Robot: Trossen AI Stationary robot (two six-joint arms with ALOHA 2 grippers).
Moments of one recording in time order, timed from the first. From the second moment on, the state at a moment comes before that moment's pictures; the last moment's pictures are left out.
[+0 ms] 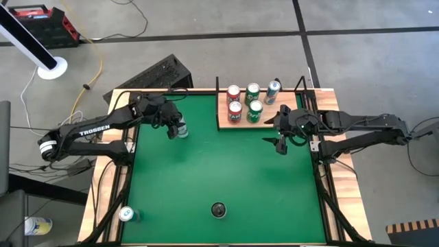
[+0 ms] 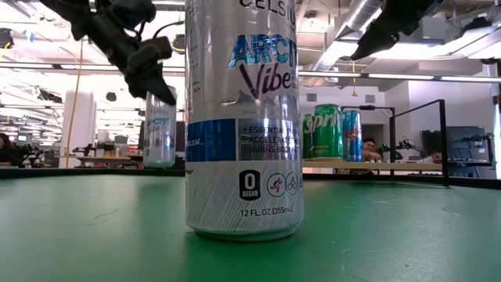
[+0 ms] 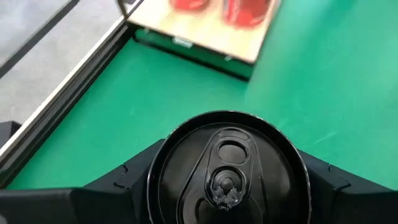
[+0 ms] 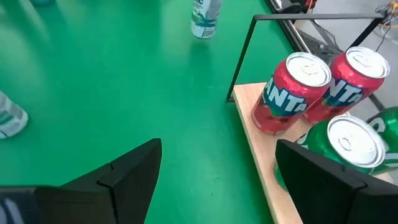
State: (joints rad) left arm 0.53 1.00 0.69 -0.30 0.06 0.03; right arm -0.04 0.92 0.91 -0.61 0.18 0.01
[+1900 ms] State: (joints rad) left arm -0.07 2.03 1.59 -0.08 -0.23 -0.28; right arm 0.59 0.24 0.61 -0.78 0.58 0.46
